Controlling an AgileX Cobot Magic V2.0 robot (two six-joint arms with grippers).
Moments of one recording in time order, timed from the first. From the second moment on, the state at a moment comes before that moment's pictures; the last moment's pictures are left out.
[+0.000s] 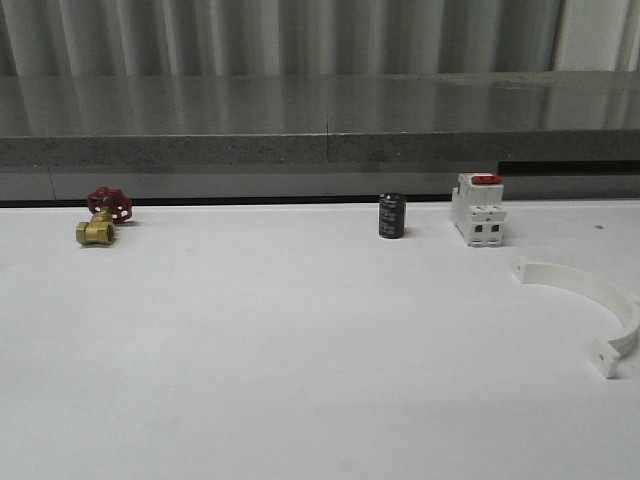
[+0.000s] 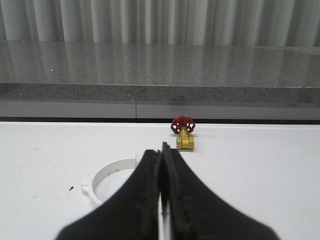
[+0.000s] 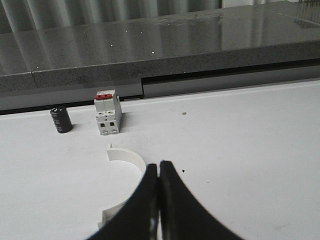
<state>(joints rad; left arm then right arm) -0.06 -0.01 0.00 0.15 0.12 -0.15 -0.01 -0.01 0.03 -0.05 0.14 0.19</state>
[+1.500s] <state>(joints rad) -0.06 0.72 -0.74 0.12 0.84 -0.15 -0.01 -0.01 0.03 -0.05 0.14 0.19</state>
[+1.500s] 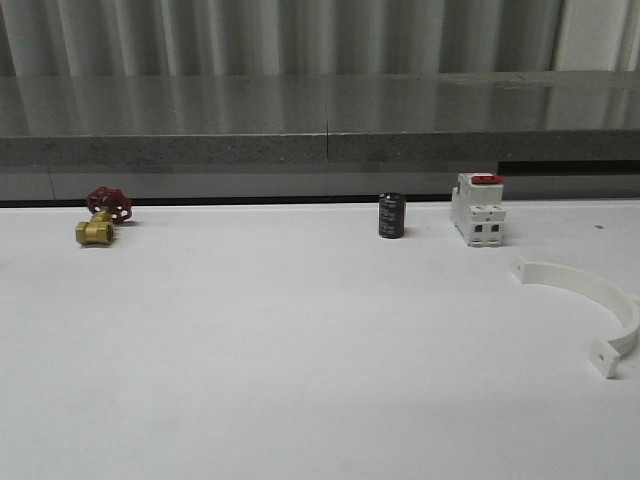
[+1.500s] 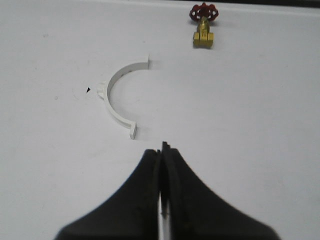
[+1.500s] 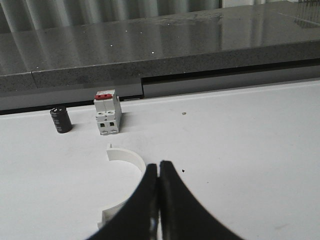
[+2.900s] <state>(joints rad) 0.14 1.54 -1.12 0.05 0.78 0.11 -0.01 -0.01 0.03 -0.05 0.14 0.19</state>
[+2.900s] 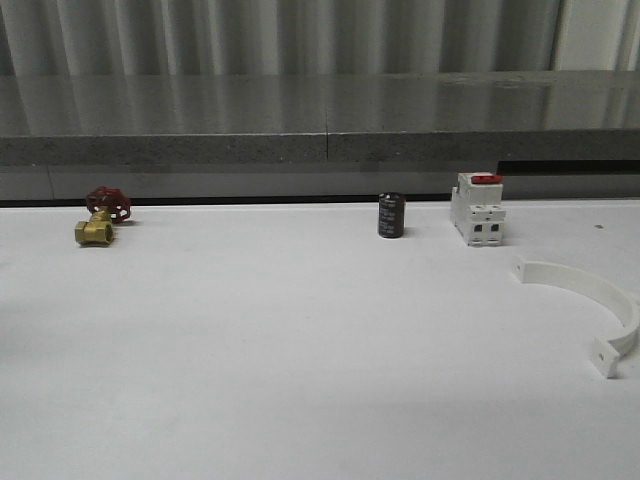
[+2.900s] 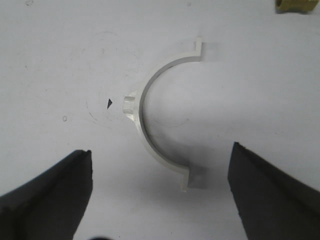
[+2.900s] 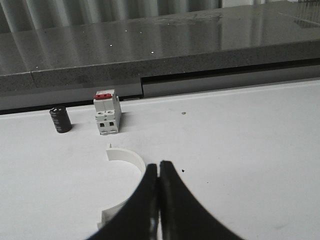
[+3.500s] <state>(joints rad) 0.20 1.86 -1.22 -0.02 0.67 0.21 -0.01 -0.01 0.03 -0.05 0.14 0.19</state>
